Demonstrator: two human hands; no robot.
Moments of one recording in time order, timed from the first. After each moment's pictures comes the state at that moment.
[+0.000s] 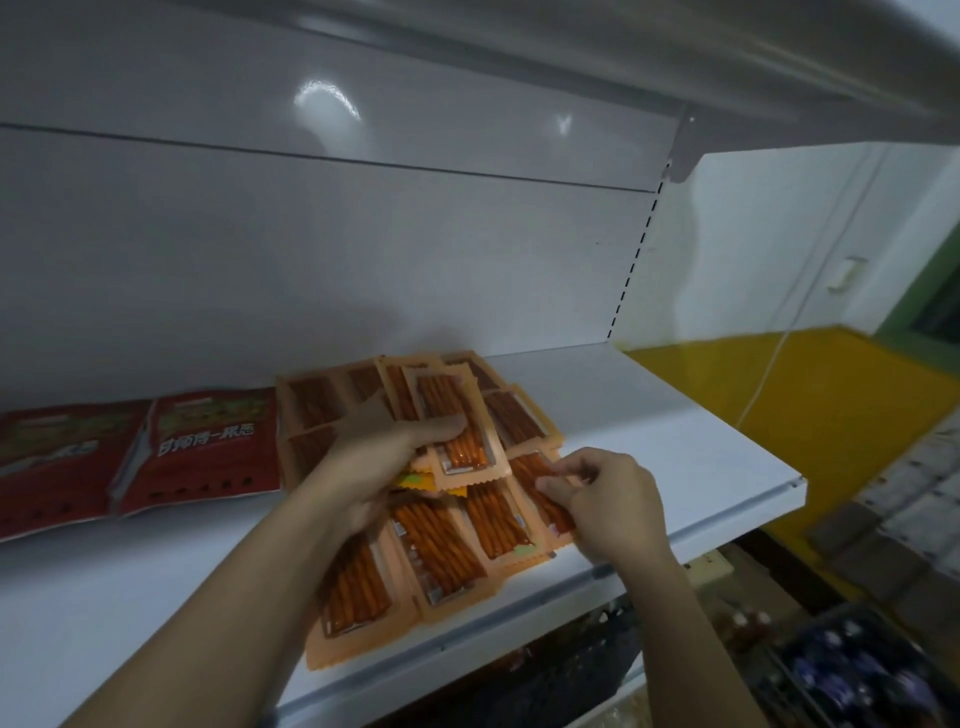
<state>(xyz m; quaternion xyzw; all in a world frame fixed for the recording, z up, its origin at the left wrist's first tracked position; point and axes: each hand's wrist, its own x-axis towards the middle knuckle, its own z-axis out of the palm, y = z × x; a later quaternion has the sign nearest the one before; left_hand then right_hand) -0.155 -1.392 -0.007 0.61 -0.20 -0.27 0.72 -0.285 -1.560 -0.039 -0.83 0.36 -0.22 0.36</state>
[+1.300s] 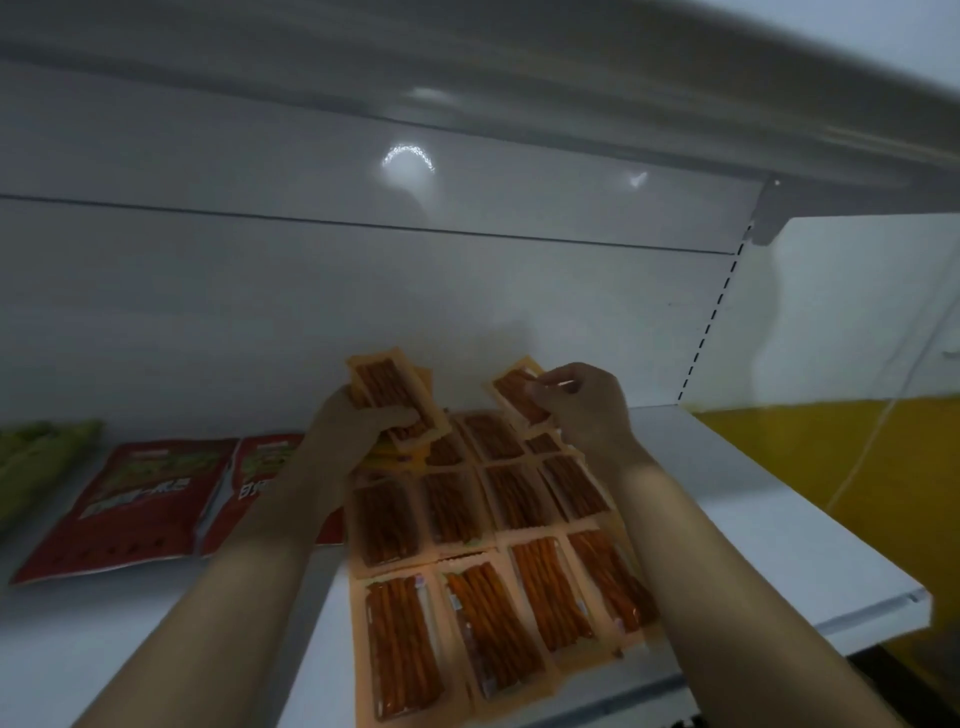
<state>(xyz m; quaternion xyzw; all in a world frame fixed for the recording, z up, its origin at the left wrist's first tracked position) -0.064 -1.357 0.007 0.65 -0.09 -0.15 0.74 -0.139 -1.581 0.025 -0.80 0.21 -0.28 0.49</state>
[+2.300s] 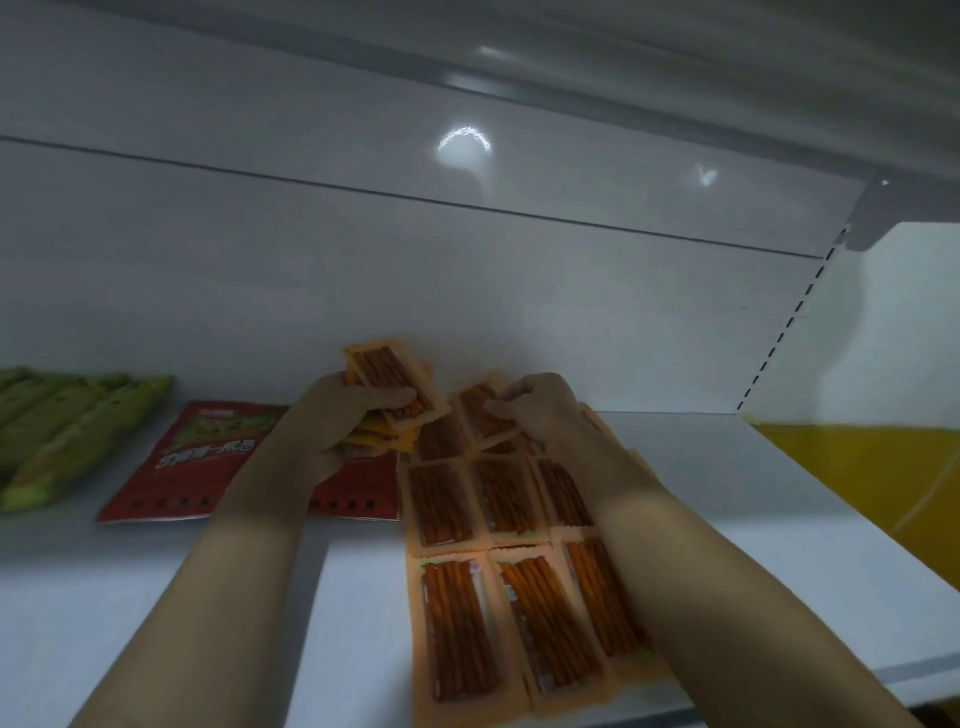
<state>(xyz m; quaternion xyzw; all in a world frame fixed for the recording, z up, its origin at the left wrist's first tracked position) -0.049 -1.299 0.007 0.67 -0.07 -0.18 0.72 -0.065 -1.521 -0.004 -0.85 0.21 -0.12 0.47</state>
